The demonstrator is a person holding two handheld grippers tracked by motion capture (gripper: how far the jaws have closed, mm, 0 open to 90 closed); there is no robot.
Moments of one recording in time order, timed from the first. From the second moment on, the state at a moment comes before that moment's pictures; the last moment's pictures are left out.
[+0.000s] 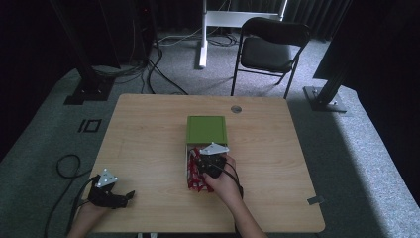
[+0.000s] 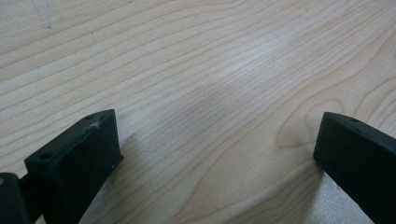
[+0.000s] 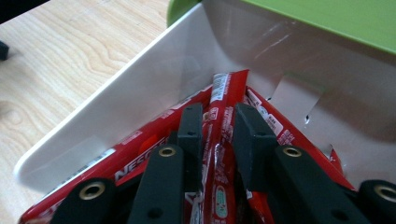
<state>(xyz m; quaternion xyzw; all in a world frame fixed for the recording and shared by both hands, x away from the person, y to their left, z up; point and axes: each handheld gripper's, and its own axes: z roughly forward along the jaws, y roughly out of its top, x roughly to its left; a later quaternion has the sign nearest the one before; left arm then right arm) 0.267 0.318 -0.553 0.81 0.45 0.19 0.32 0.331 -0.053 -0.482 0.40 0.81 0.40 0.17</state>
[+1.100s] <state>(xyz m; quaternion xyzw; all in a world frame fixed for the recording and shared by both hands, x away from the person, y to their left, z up) 0.267 0.318 -0.553 0.81 0.45 0.19 0.32 0.329 -0.058 -0.465 0.41 0.79 0.42 0.16</state>
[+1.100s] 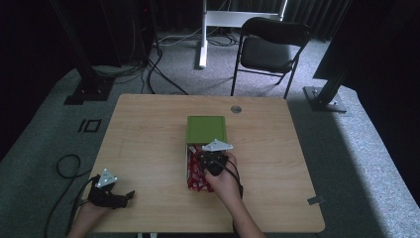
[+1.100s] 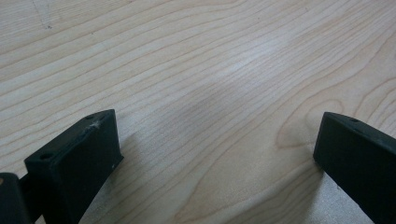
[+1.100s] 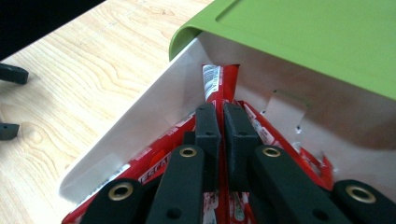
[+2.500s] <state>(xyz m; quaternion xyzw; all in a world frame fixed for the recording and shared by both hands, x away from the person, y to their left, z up) 0.267 0.318 -0.553 0.81 0.45 0.19 0.32 0.314 -0.094 -0.412 0.42 0.73 0.49 0.21</state>
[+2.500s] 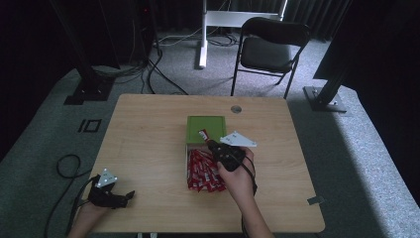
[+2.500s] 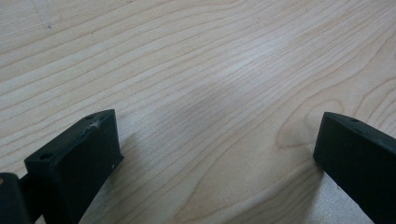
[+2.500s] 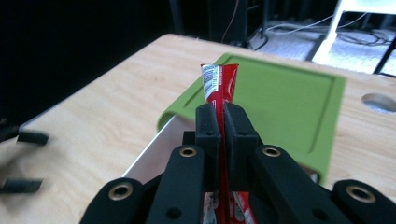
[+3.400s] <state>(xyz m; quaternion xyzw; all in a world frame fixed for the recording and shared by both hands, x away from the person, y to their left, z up) 0.267 0.318 -0.553 0.81 0.45 0.19 0.32 0.347 -0.141 -0.439 0.54 0.63 0.50 0.27</state>
